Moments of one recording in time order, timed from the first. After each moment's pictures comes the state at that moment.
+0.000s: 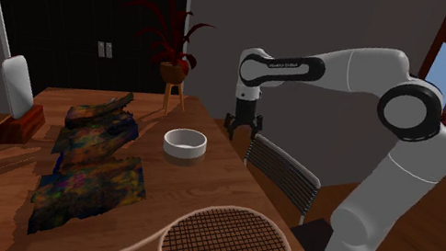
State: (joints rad) arm 0.14 -0.19 0.21 -2.01 0.12 1.66 0.46
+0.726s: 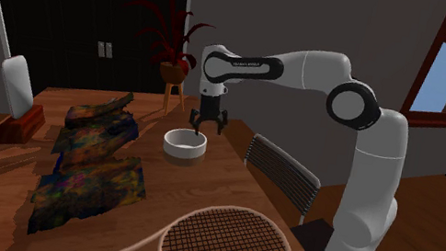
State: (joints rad) arm 0.23 0.21 0.30 -1.57 0.02 1.63 0.65
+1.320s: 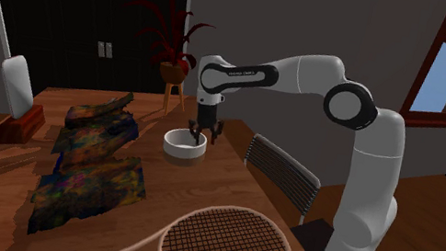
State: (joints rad) arm 0.23 0.23 0.30 -1.63 0.02 1.72 0.66
